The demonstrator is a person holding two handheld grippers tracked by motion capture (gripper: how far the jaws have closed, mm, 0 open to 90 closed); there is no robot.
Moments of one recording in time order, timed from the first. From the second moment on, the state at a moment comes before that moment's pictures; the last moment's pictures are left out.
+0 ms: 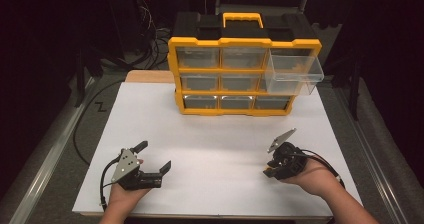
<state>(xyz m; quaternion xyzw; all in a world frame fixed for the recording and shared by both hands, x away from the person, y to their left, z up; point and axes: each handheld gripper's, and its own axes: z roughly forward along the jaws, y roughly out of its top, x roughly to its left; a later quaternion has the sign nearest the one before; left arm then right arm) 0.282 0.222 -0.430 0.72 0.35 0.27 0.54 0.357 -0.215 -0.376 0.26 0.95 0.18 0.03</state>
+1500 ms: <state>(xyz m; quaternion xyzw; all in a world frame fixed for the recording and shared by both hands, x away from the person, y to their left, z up) 0.282 0.221 -0.430 0.72 0.35 0.27 0.54 0.368 -0.215 -0.314 0.23 0.96 0.17 0.02</state>
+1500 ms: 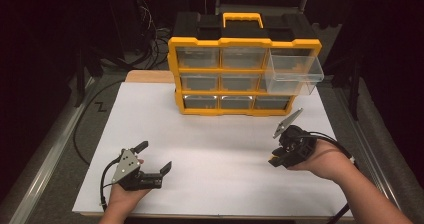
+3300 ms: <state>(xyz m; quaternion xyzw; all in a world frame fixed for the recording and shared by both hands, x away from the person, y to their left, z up) 0.282 0.220 -0.431 0.72 0.34 0.26 0.54 0.379 -0.220 -0.216 0.22 0.96 0.16 0.04</state>
